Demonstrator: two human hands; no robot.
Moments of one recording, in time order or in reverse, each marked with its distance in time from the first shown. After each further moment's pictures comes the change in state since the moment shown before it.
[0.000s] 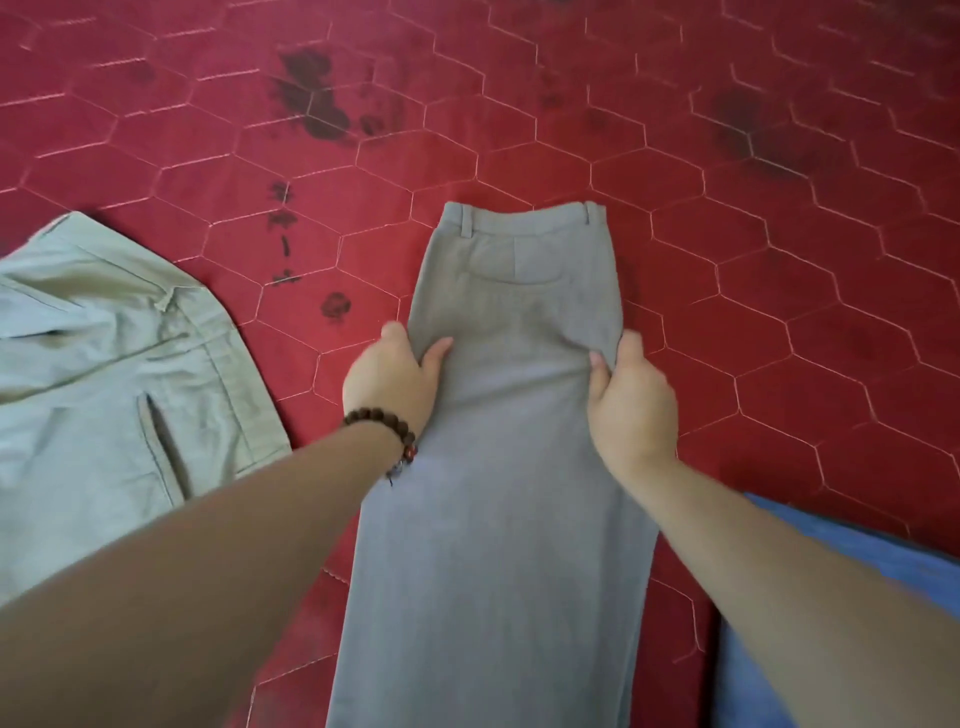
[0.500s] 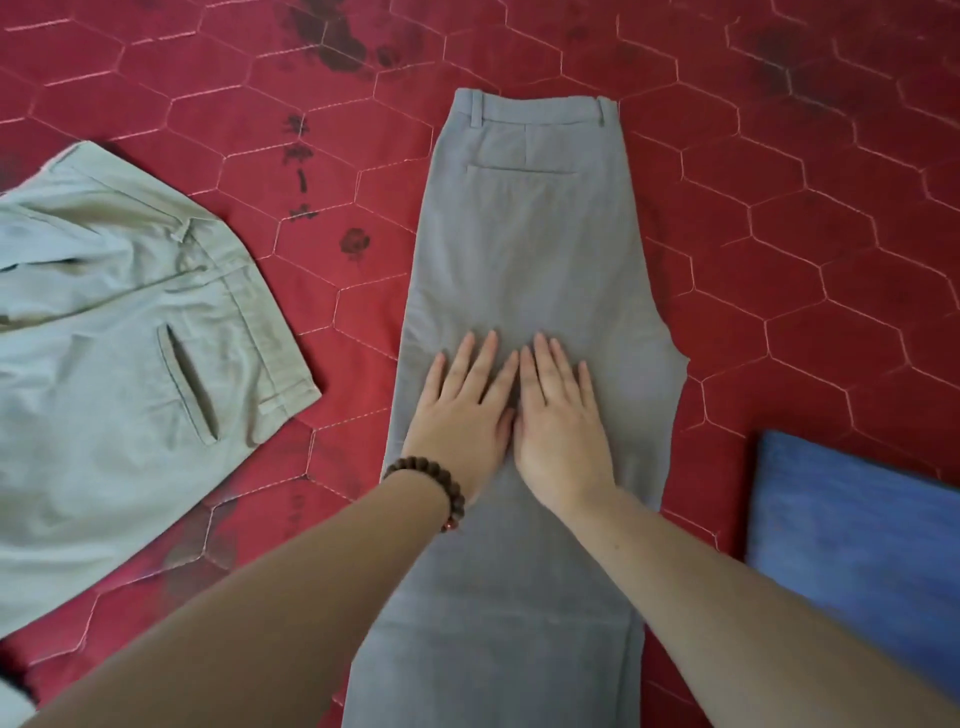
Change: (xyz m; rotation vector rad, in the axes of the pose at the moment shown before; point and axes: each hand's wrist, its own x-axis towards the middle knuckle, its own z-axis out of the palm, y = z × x) left_hand -0.092 -0.029 0.045 0.386 -0.244 0.547; right_hand -0.090 -0.017 0.056 -0.293 -0.360 -0.355
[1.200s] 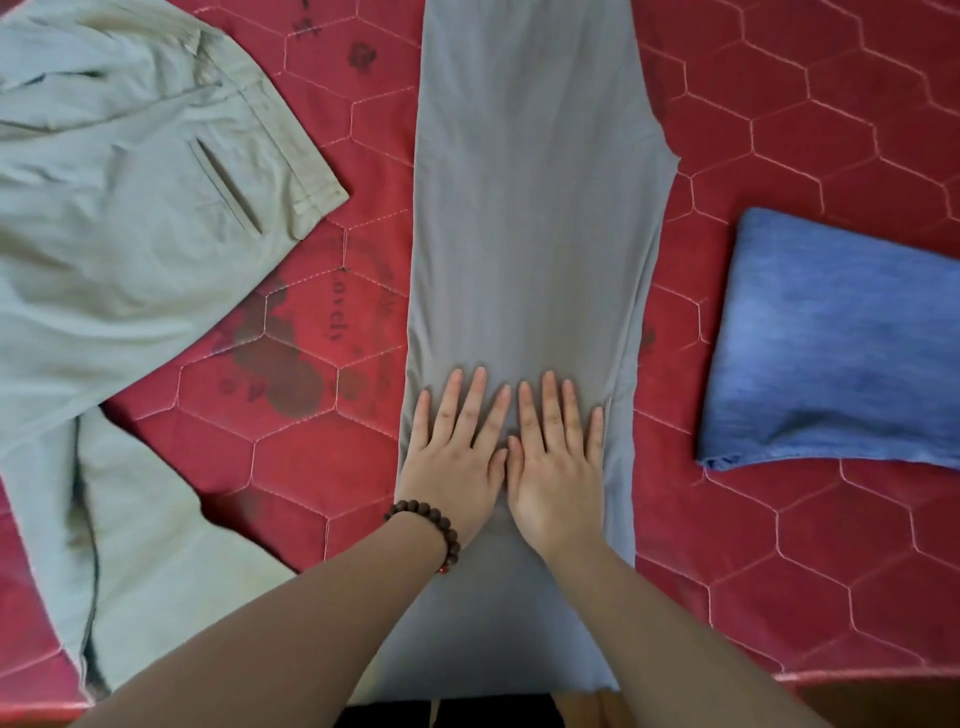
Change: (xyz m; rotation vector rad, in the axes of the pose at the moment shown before) left_hand -0.246 0.044 0.054 0.062 -0.113 -0.006; right_hand -0.251 -0.074 0.067 0.008 -0.018 0.205
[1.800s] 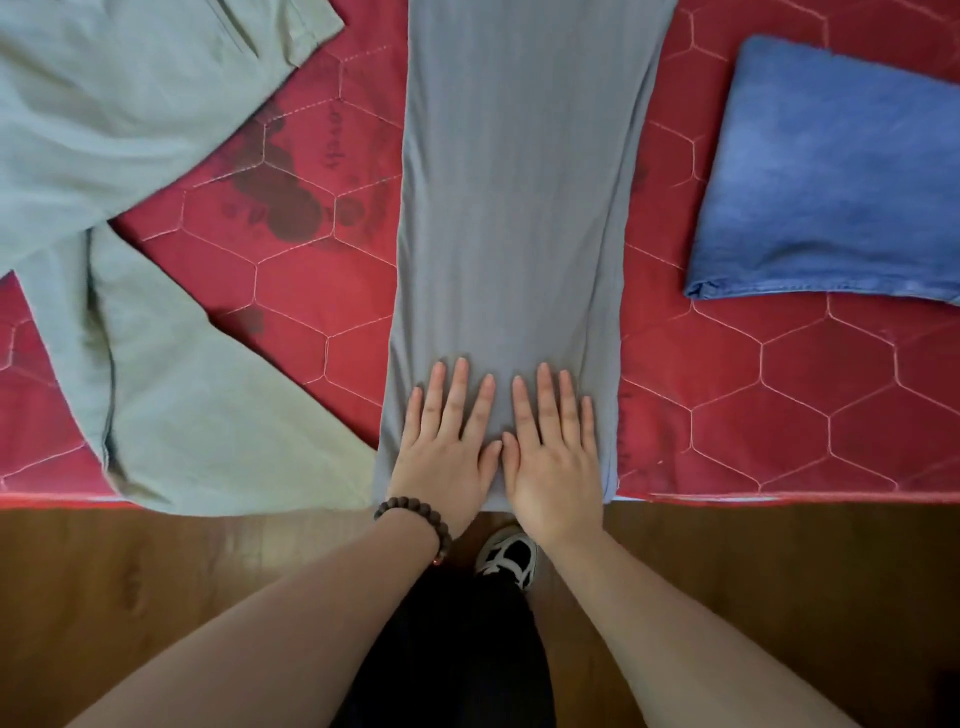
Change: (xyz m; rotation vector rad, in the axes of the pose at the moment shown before) left_hand -0.155 0.051 0.052 -0.040 -0.061 -0.043; right_hand -0.165 0.012 0.032 0.007 -0.050 -0.074
